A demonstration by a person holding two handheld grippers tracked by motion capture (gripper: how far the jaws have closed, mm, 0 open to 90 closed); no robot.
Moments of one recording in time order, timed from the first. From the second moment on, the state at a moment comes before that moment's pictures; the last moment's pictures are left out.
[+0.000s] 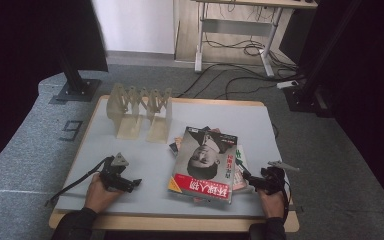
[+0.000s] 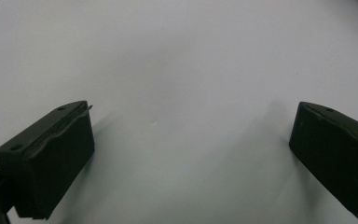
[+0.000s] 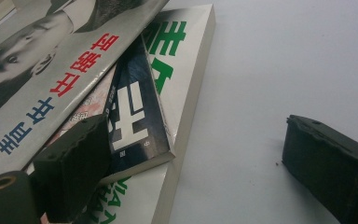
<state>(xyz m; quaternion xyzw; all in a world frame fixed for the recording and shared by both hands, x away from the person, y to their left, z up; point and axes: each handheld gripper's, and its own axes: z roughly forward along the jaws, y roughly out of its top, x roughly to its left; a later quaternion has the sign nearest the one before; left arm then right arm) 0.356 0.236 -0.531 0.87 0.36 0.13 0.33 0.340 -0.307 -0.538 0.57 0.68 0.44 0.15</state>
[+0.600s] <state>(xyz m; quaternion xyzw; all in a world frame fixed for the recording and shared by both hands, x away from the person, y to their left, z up) 0.355 0.235 -0.530 0.86 0.36 0.13 0.32 0.339 -0.306 -0.537 0.57 0.68 0.44 0.16</state>
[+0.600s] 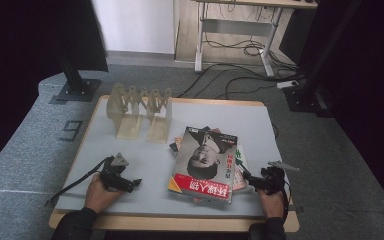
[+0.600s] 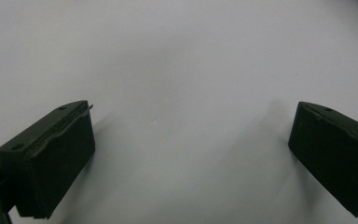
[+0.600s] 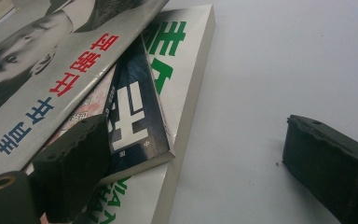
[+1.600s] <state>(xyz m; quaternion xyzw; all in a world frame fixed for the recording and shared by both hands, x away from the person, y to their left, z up) 0.352 0.235 -0.524 0.86 0.36 0.11 0.34 0.333 -0.293 -0.514 0.53 0.71 0.43 0.19</state>
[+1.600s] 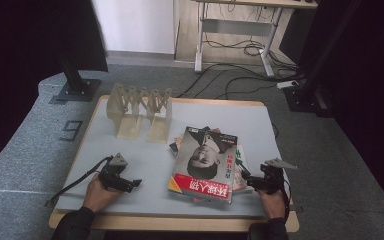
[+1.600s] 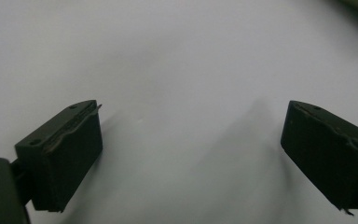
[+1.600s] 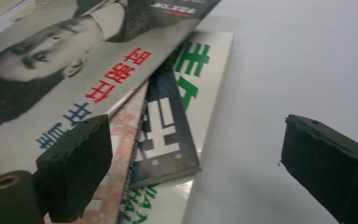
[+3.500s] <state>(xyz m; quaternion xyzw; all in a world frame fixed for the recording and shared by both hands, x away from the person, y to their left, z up) 0.394 0.111 -0.488 0.89 0.24 0.08 0.39 0.282 -0.213 -0.510 0.39 0.81 0.42 0.14</state>
